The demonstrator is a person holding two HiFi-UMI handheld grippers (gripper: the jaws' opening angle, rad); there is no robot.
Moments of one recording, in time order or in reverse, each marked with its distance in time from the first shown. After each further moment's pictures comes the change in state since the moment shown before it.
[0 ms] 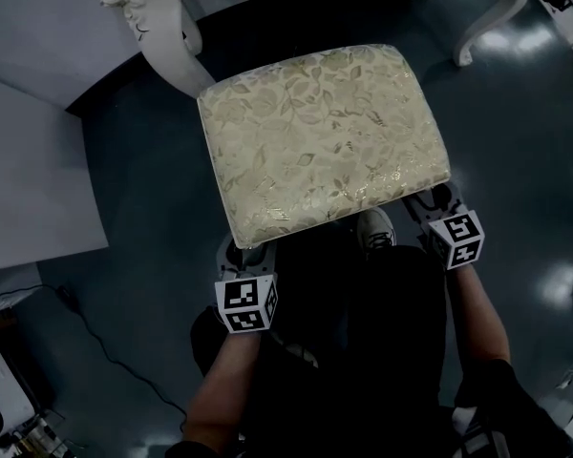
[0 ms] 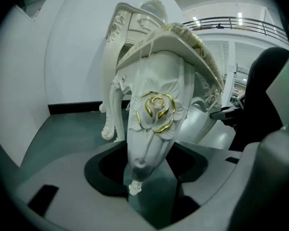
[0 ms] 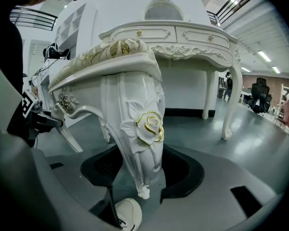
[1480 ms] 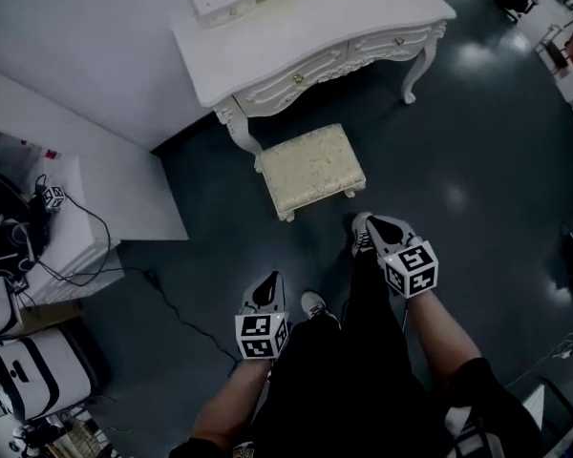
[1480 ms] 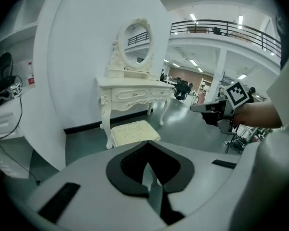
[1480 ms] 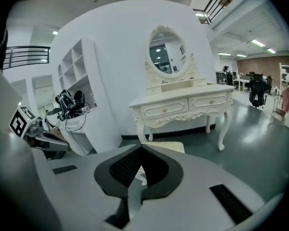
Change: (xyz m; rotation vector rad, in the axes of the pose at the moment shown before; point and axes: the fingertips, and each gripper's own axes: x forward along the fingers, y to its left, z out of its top) left arm -0.413 -0.129 0.327 -0.006 0.156 -0.091; right arm -0.363 0.151 0.367 0.188 0.007 0.117
